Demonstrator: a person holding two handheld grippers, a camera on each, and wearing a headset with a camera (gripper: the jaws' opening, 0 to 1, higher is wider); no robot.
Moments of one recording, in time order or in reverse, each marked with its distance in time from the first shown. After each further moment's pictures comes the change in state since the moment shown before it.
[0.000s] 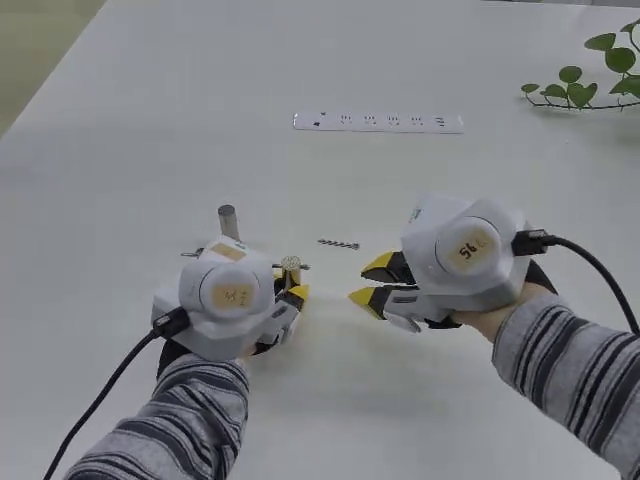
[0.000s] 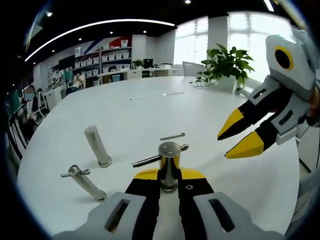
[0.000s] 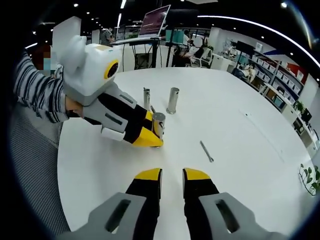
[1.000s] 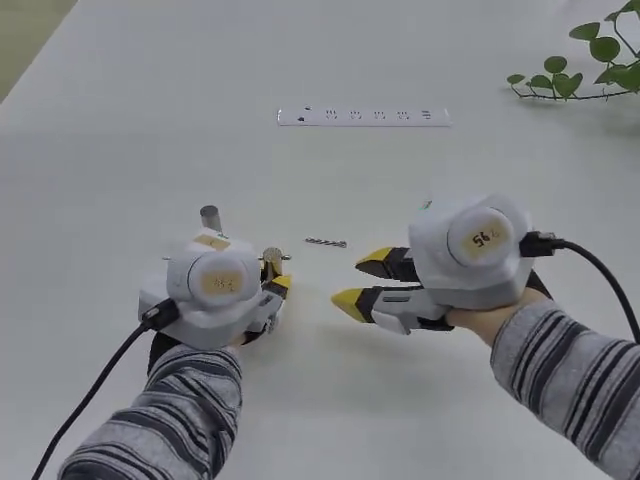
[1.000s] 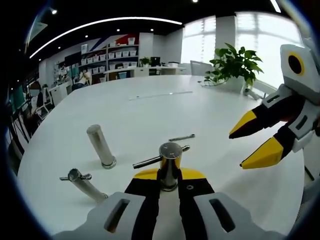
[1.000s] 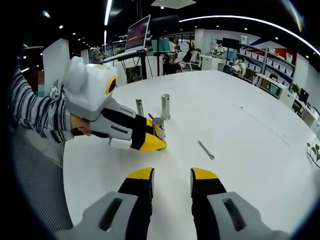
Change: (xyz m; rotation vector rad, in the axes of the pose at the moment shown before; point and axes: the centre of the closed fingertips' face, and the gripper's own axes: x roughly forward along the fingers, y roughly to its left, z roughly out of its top) left arm 0.009 0.010 0.000 -0.033 0.011 0.054; right arm -0.002 -0.003 0.002 0.164 -0.081 0.007
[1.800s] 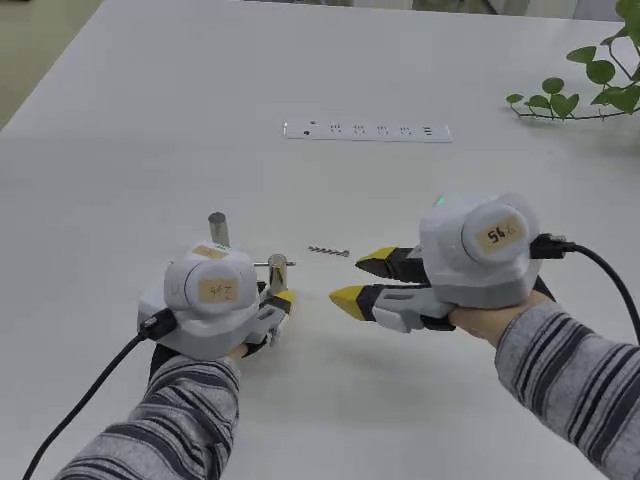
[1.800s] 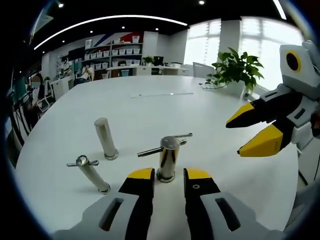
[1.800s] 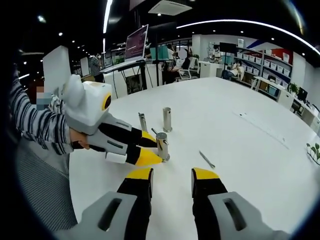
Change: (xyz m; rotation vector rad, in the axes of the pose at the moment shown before) left arm -0.022 -0.002 -0.002 -0.062 -0.006 -0.011; right arm -0.010 0.006 0.024 0.032 -0.071 0.006
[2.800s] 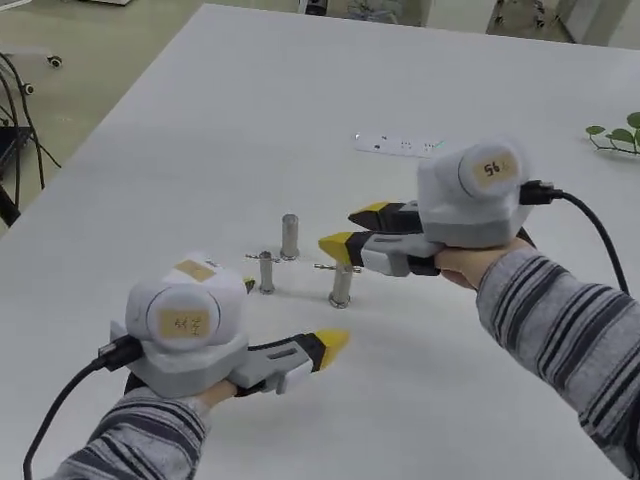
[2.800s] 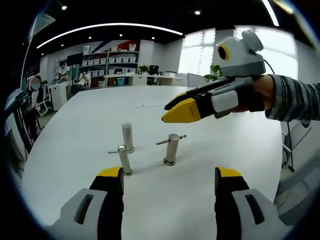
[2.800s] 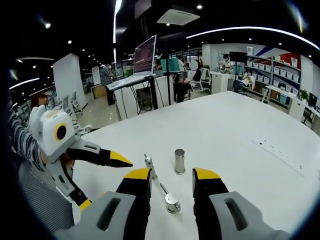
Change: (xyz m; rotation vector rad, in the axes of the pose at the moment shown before) left arm -0.073 0.013 0.000 0.014 -0.063 -0.058; right arm 0.063 0.015 0.082 -0.009 -0.098 0.108
